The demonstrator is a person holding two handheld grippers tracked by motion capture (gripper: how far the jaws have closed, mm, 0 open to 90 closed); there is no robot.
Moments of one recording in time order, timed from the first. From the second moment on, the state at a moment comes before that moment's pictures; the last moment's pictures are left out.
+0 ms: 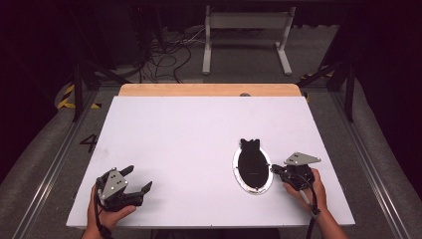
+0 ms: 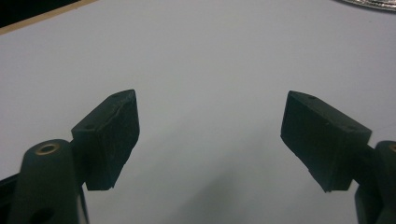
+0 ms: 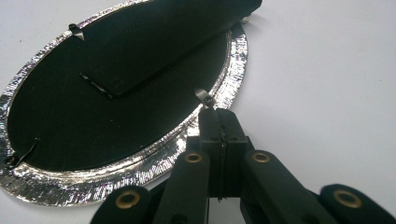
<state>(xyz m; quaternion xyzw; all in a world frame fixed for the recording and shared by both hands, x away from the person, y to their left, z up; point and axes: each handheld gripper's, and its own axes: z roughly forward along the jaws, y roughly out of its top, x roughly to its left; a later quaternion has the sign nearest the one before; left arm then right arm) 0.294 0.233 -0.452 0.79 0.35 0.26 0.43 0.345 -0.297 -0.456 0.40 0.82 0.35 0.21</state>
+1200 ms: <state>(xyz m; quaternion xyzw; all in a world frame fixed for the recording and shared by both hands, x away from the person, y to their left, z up) 0.307 0.209 -0.448 0.83 0.29 0.18 0.44 0.378 -0.298 -0.455 0.44 0.80 0.36 0.19</state>
